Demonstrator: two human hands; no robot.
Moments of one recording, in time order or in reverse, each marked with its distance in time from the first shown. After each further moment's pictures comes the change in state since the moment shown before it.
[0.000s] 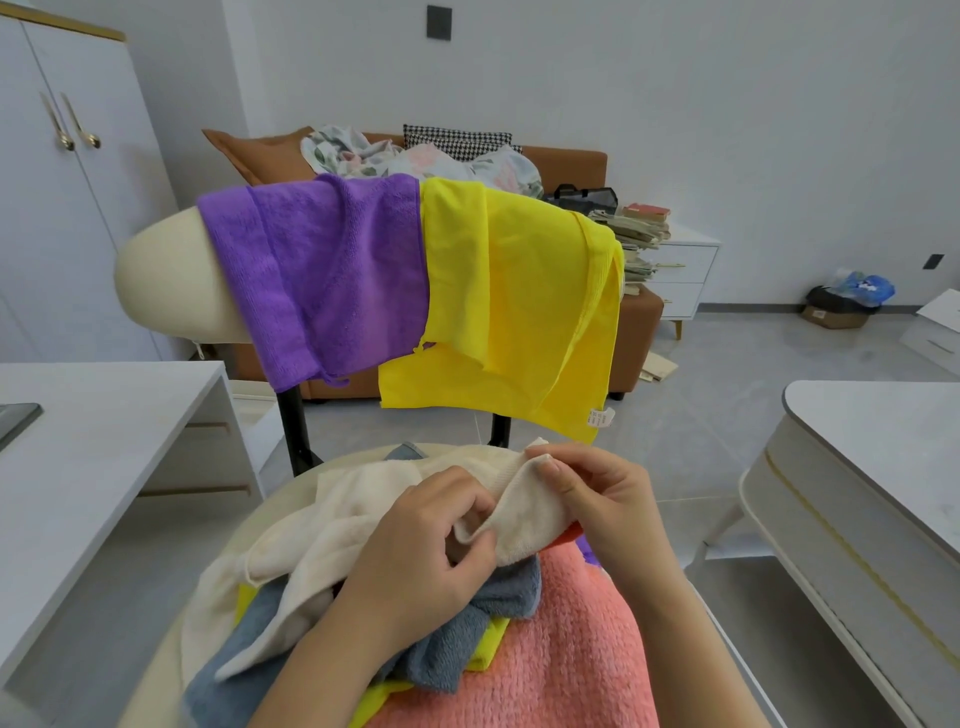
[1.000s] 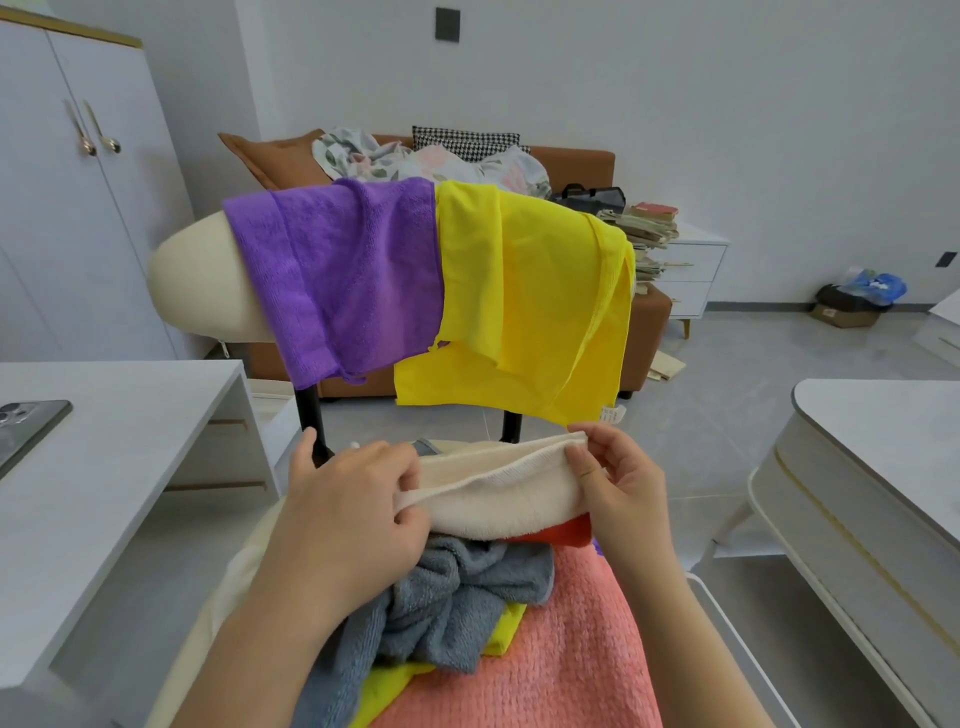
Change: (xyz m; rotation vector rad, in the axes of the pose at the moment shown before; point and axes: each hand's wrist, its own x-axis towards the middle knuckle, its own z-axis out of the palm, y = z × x) left_hand -0.007 -0.007 -0.056 0.584 0.046 -0.264; right_hand 0.006 0.015 0.004 -0.158 0.250 -0.069
